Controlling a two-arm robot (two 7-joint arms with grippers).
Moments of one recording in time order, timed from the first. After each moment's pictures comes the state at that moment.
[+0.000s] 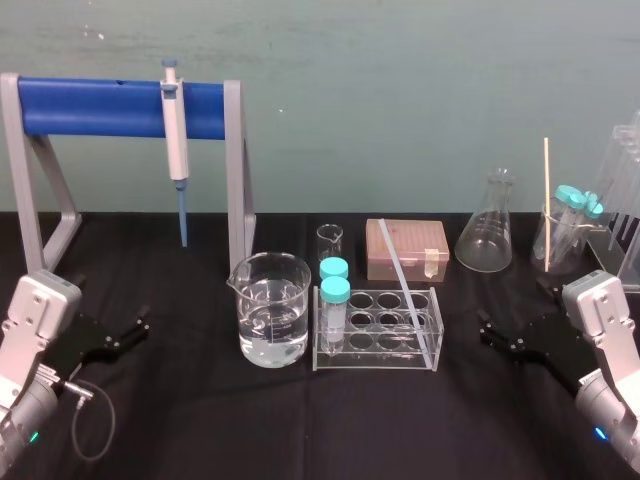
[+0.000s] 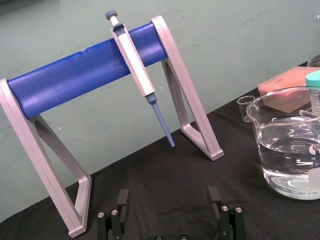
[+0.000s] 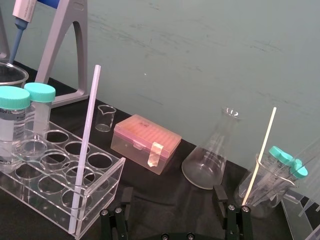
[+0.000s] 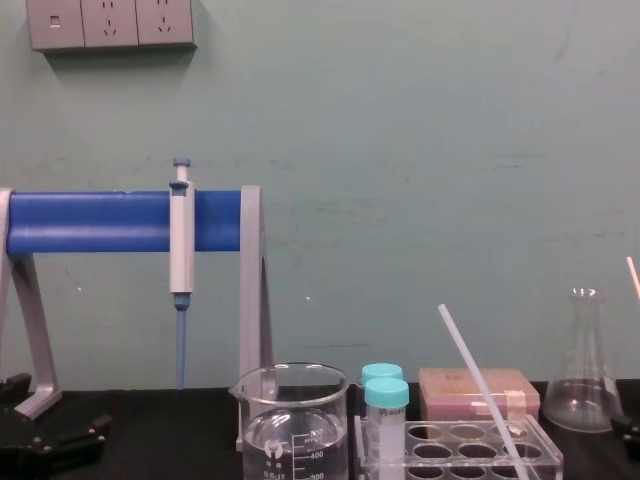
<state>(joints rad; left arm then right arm) -0.20 0.60 0.45 -1.41 -0.25 -0.12 0.03 0.20 0.60 -0.45 -1.41 0.25 -0.12 -0.03</state>
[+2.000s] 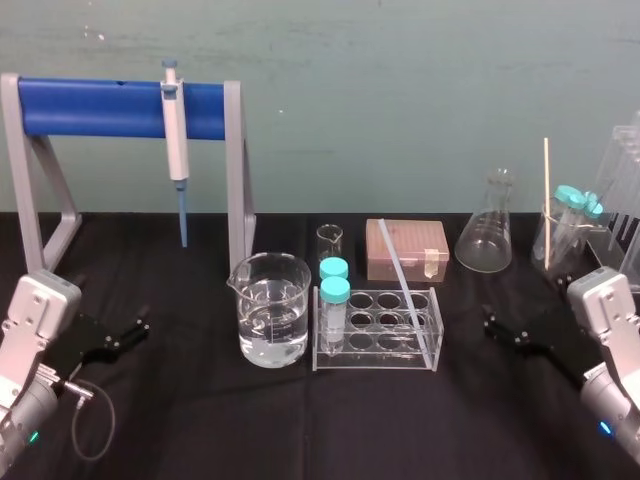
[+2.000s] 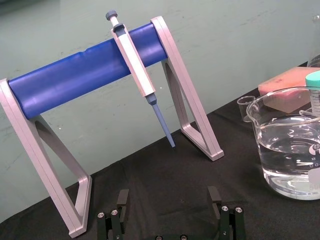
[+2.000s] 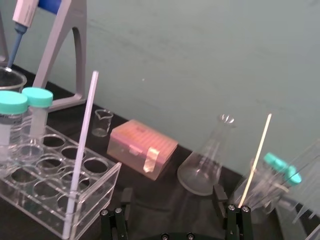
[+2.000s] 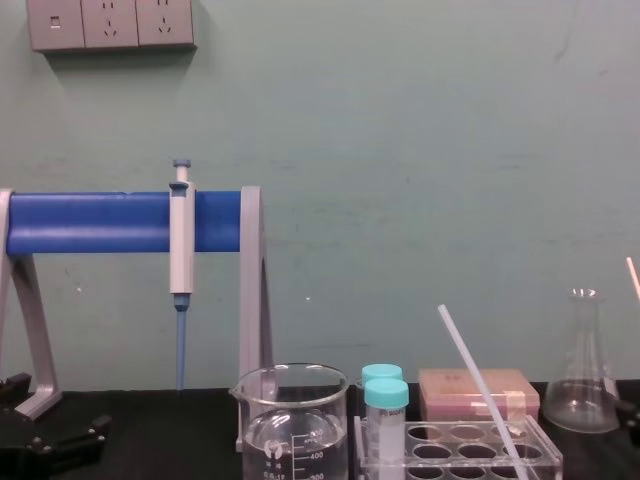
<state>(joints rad) -0.20 0.60 0.45 -1.41 -0.25 -0.12 0.03 0.20 0.61 -0.44 -1.41 0.23 -0.14 -0.03</state>
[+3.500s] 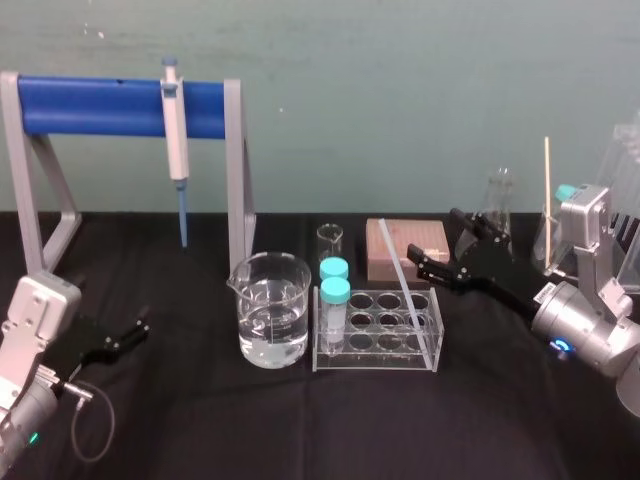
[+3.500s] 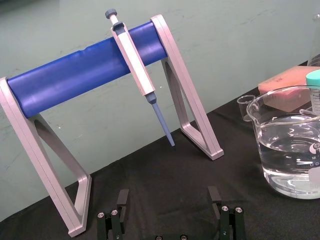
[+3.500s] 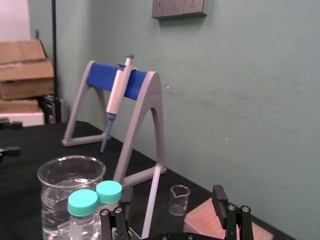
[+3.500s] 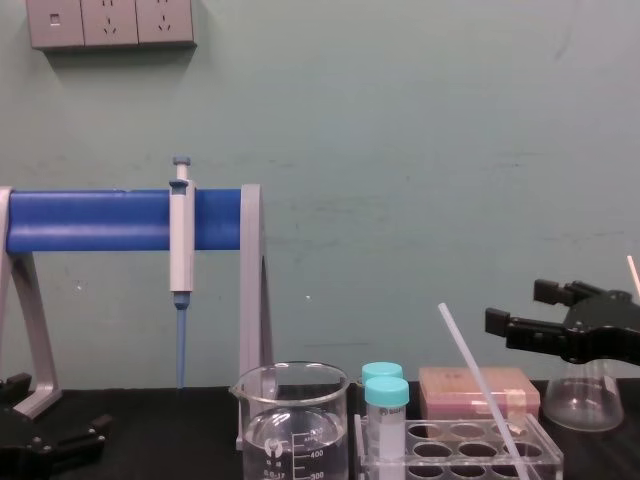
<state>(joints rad) -0.20 0.60 0.45 -1.41 -0.25 -0.12 0.03 0.54 0.42 -0.42 -1.00 0.47 -0.31 0.62</state>
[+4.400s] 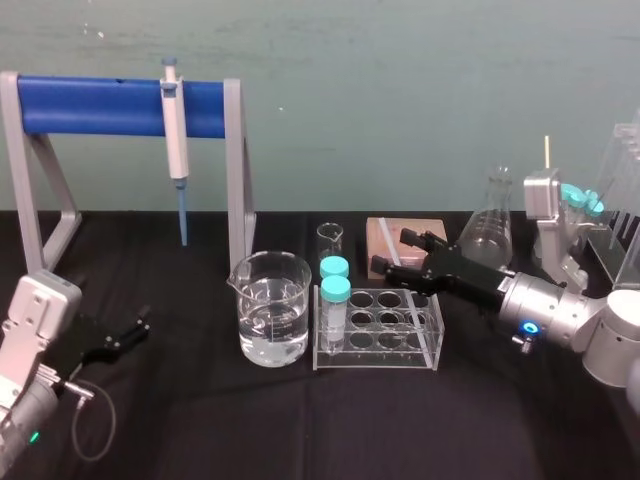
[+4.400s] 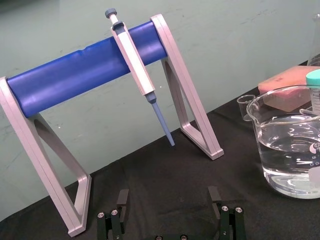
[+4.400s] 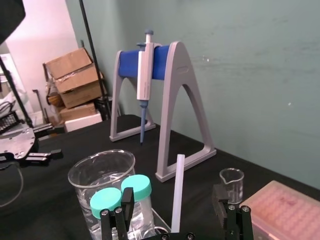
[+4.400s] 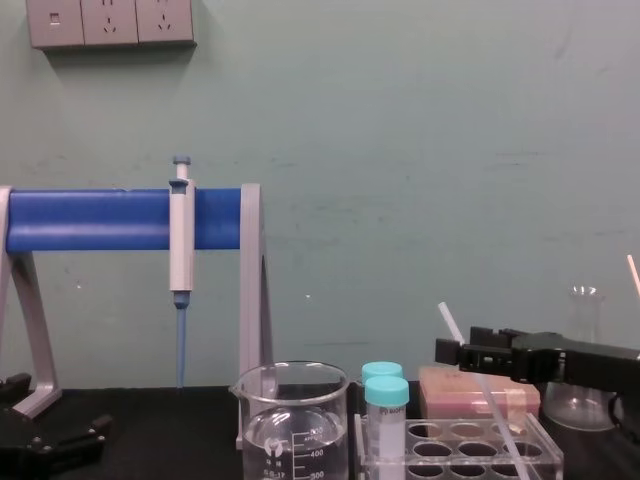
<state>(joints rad) -0.20 0.60 0.45 -1.41 -0.25 -0.12 0.03 0.81 0.25 -0.42 -0.49 0.54 -0.23 0.99</state>
